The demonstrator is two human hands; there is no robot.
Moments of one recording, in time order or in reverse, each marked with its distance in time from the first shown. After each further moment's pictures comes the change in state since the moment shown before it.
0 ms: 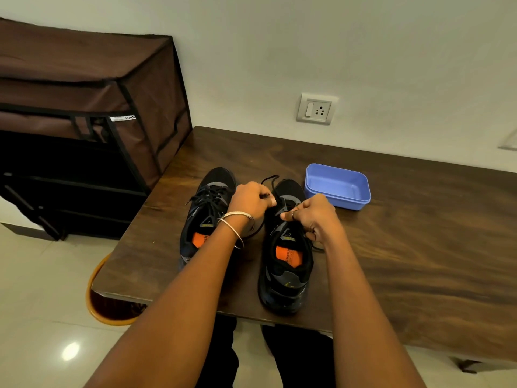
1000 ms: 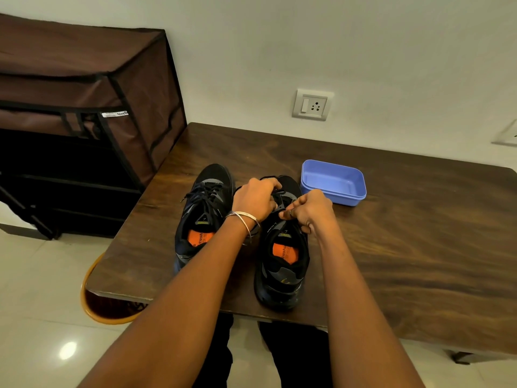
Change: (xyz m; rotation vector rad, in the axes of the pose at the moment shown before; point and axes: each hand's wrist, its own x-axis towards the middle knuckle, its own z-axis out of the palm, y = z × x) left_hand -0.005 0.017 0.011 0.285 0.049 0.139; right_hand 0.002 0.002 0.001 -0.025 0.077 -0.010
